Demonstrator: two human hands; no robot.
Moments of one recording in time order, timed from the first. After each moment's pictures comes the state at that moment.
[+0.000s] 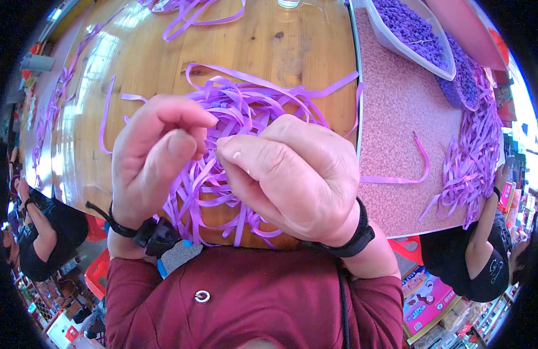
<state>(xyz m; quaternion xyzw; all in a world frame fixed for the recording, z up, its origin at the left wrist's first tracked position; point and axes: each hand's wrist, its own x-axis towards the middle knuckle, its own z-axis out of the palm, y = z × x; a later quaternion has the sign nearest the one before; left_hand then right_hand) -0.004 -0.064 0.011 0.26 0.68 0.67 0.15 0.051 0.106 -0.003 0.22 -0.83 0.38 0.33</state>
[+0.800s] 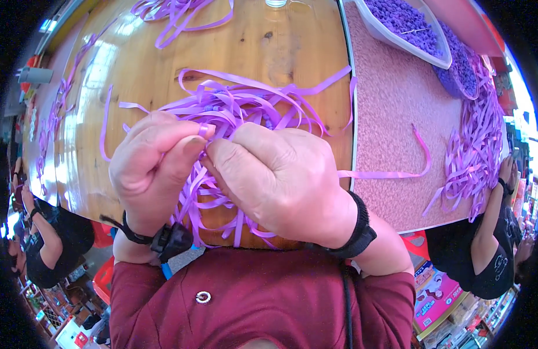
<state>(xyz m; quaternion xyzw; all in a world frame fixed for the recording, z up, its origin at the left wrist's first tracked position) -0.001 -0.054 0.003 0.37 0.76 0.53 -0.05 0.051 0.110 -0.006 0.24 -0.87 0.37 0.22</state>
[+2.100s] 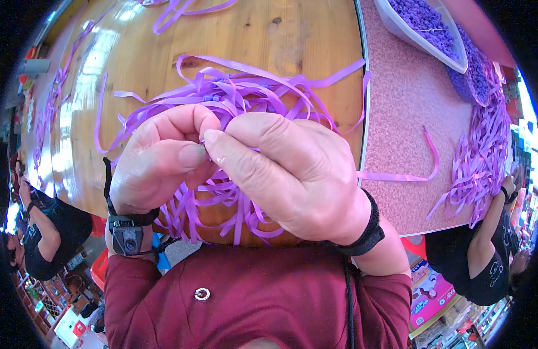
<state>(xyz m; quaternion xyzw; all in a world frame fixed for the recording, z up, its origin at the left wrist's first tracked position) -0.009 -0.060 -0.005 0.05 0.48 0.74 0.47 0.045 0.120 -0.017 0.29 -0.84 0.37 0.25</state>
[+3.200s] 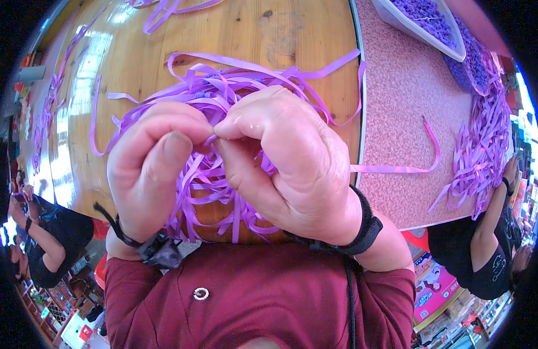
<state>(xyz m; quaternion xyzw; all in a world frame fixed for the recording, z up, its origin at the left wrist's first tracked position) 0.005 -0.053 -0.008 0.29 0.71 0.63 0.12 0.055 0.112 -0.025 0.16 -0.77 0.59 0.18</state>
